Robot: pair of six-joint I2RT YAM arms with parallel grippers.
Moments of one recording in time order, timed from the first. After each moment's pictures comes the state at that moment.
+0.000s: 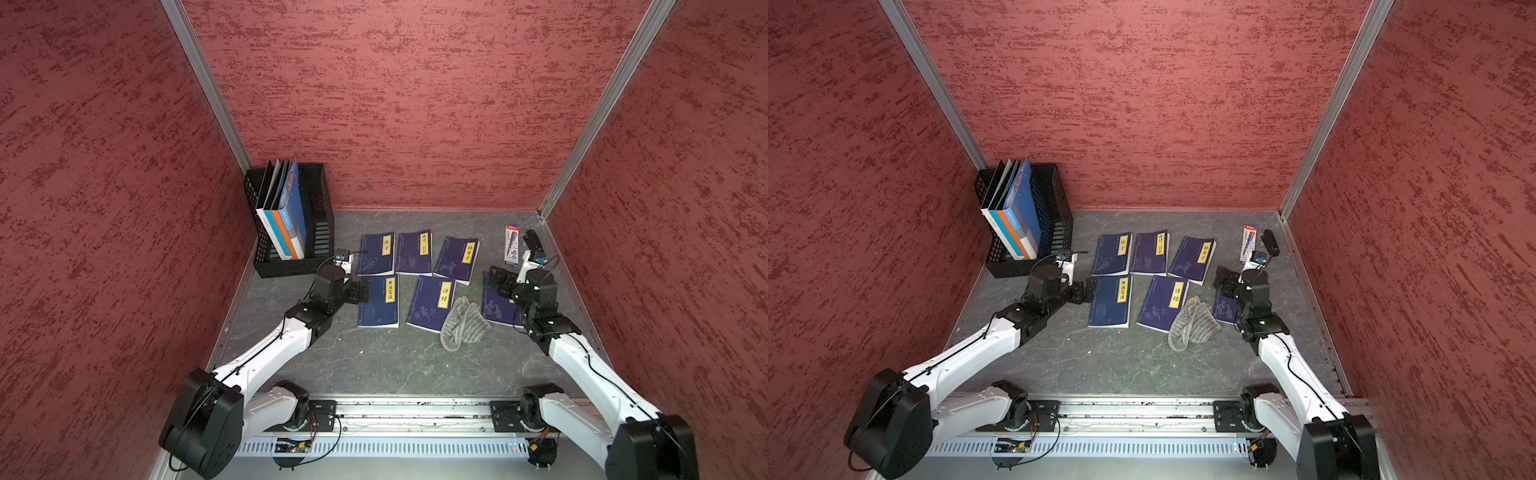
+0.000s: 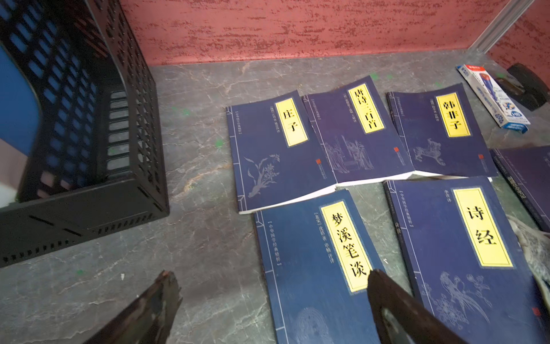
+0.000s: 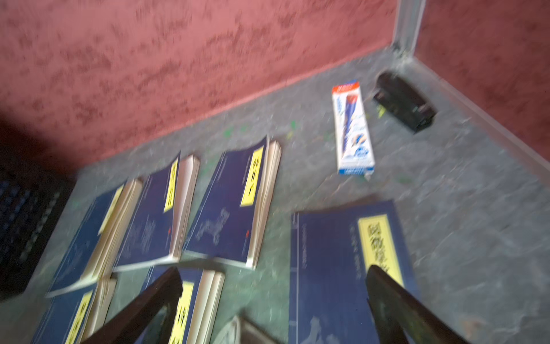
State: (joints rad) left arm -0.45 1.13 0.61 -0.03 -0.13 -0.18; right arm 0.18 0.99 0.53 -0.03 0.11 0.41
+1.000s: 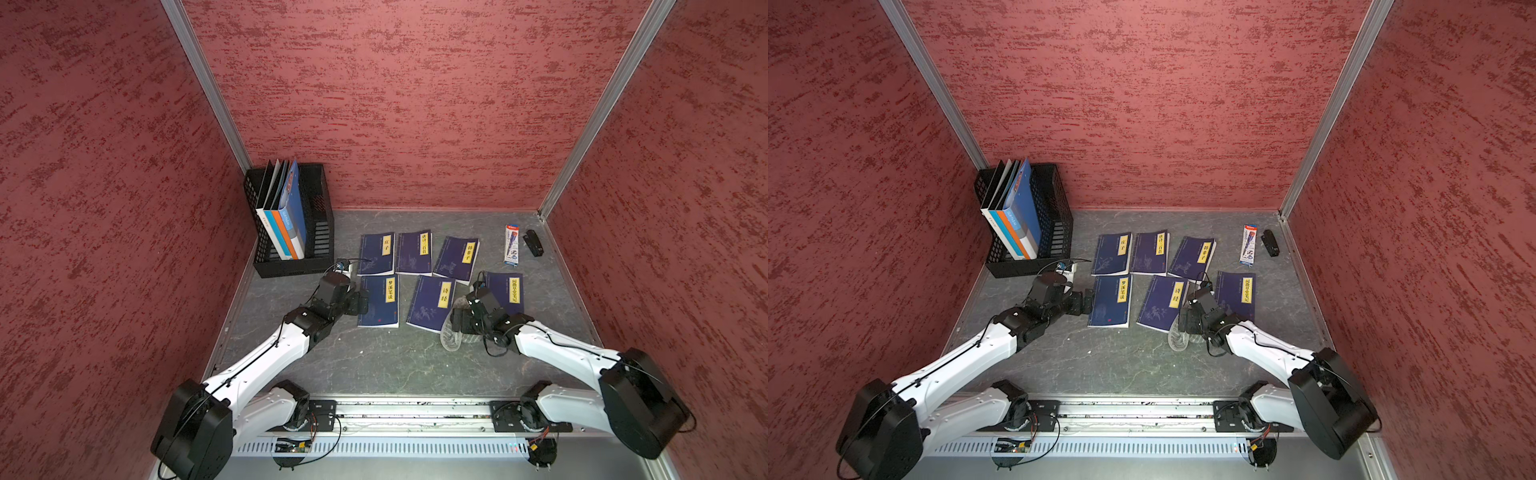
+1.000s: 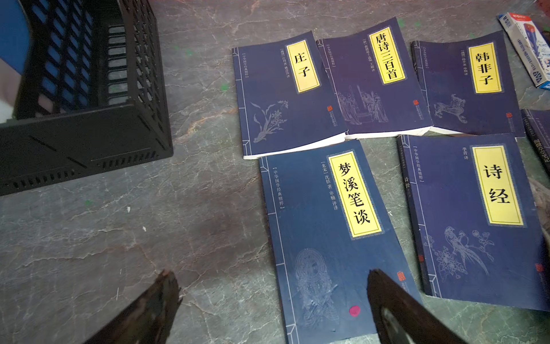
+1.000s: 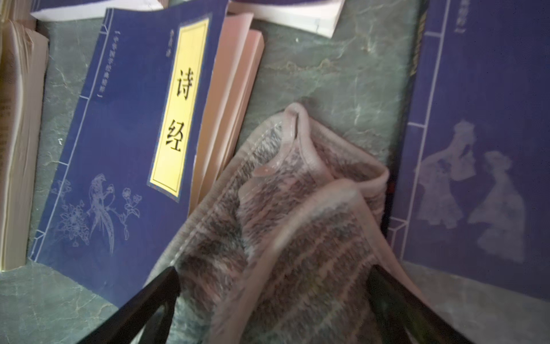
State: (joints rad) left arm -0.50 1.08 0.61 -0.23 -0.19 -0.27; right arm 0.57 1.25 0.51 -0.27 0.13 0.59
